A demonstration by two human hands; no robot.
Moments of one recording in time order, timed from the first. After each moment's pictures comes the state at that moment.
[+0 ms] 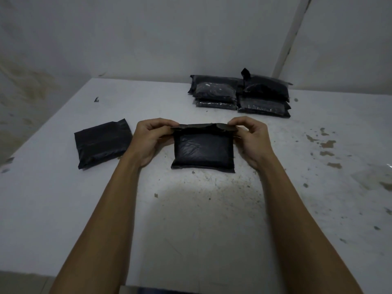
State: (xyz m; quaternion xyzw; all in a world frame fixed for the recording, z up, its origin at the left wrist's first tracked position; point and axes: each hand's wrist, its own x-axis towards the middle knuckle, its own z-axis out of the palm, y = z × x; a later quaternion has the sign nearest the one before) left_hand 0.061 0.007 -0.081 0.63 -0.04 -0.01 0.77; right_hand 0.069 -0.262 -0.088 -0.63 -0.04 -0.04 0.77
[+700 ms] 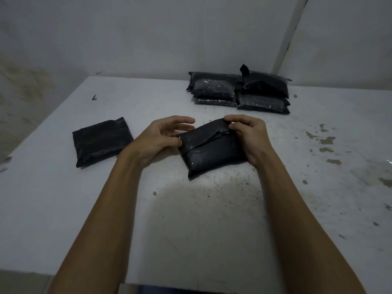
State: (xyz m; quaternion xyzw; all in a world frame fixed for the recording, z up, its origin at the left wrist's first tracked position) left_hand 0.050 0.002 -0.069 0.69 -0.11 -0.16 0.70; right_hand 0.071 -0.263 -0.088 -0.65 0.01 -0.04 0.76
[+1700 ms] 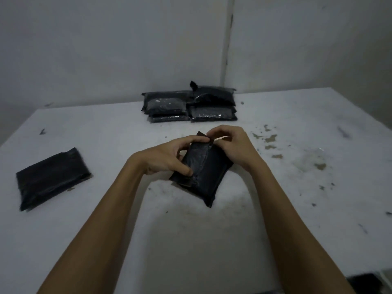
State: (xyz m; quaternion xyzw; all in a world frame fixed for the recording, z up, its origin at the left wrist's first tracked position) left_hand 0.065 -0.116 -0.041 0.74 -0.28 -0.34 0.50; right_hand 0.041 -0.349 -0.068 -0.84 -0.03 -0.09 0.53
